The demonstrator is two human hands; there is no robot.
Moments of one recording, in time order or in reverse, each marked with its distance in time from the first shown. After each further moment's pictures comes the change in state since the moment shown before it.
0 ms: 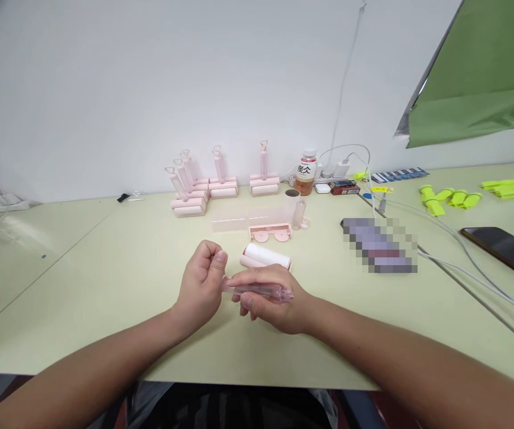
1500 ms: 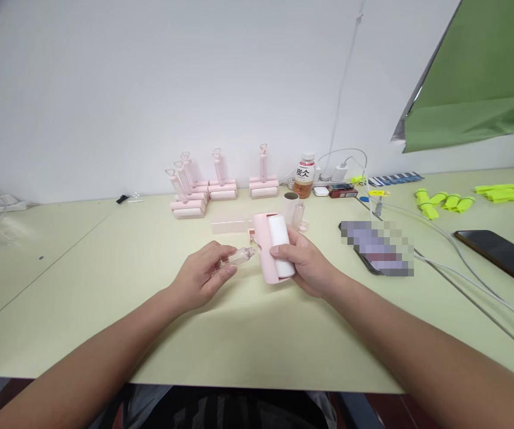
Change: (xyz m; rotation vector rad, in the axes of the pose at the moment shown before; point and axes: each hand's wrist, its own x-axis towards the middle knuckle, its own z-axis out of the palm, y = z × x) left_hand 0.024 -0.016 -0.036 0.607 -0.291 0.473; right_hand 0.021 -0.023 -0.042 0.225 0.459 0.377
